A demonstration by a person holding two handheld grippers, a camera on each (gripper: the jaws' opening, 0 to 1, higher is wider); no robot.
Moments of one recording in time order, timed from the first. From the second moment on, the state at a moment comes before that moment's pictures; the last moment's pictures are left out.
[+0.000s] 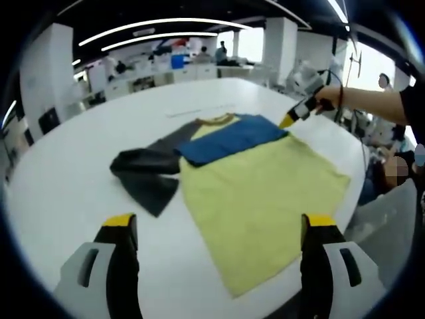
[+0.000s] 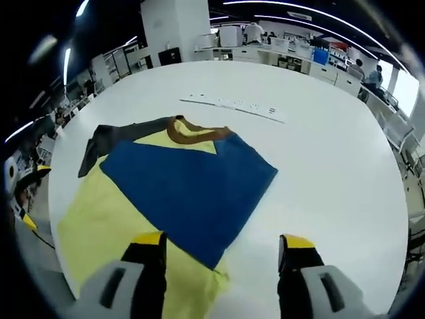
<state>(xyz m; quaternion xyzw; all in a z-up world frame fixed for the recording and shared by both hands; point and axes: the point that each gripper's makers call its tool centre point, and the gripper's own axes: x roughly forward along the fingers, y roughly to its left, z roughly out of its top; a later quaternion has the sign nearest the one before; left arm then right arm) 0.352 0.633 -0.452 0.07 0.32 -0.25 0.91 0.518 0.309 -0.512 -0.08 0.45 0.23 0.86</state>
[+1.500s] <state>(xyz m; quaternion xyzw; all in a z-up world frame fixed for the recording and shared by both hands) 0.347 0.636 -0.448 0.06 0.32 -0.24 0.92 0.496 0.304 -0.537 -0.09 0.46 0.22 0.86</state>
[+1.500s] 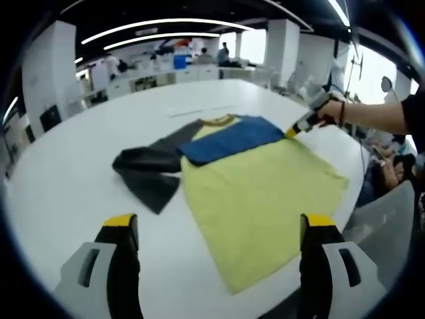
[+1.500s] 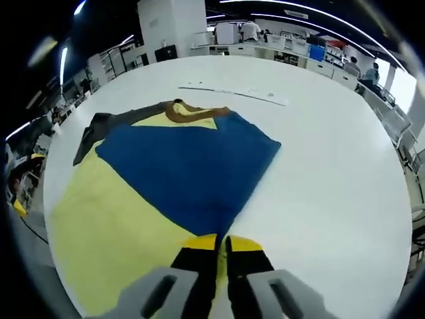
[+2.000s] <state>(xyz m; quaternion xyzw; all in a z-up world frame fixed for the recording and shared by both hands) 0.349 0.638 -0.452 0.06 0.32 -0.24 0.91 0.499 0.286 -0.536 -0.10 0.47 0.22 0.85</state>
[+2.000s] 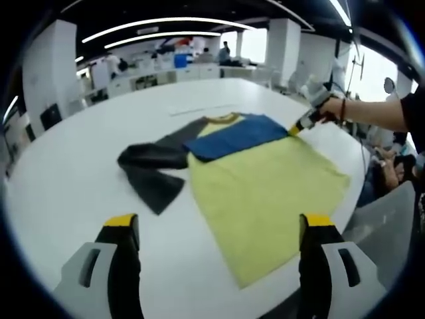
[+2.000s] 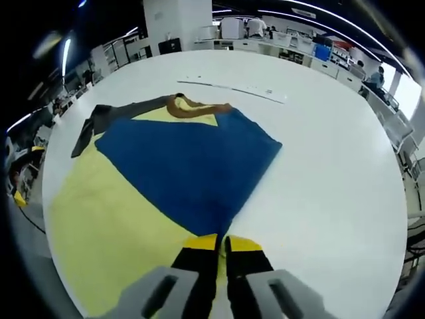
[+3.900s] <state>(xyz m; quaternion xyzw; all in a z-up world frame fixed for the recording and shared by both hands) 0.372 0.654 -0.452 0.04 0.31 -0.22 0.92 0.494 0.260 -0.488 -0.05 0.42 0.20 0.88</state>
